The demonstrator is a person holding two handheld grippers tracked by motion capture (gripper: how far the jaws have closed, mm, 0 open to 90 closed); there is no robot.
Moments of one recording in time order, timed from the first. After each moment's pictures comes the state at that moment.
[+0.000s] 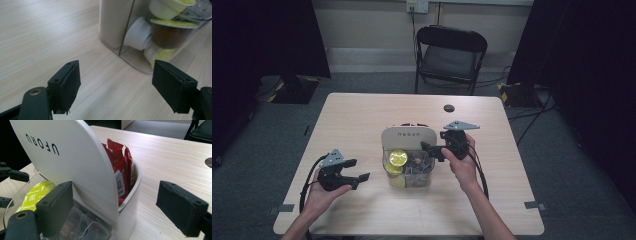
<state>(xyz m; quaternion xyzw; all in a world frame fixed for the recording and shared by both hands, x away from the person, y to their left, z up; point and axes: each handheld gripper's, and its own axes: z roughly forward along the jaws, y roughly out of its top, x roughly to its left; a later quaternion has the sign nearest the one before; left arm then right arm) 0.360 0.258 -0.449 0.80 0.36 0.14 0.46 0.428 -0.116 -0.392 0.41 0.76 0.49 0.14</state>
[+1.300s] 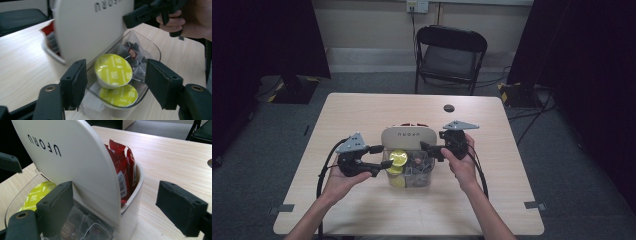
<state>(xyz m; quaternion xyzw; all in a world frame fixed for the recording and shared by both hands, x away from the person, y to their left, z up) 0.378 0.193 -0.391 0.81 0.26 0.12 0.51 0.429 -0.114 -0.392 0.40 0.76 0.49 0.14</state>
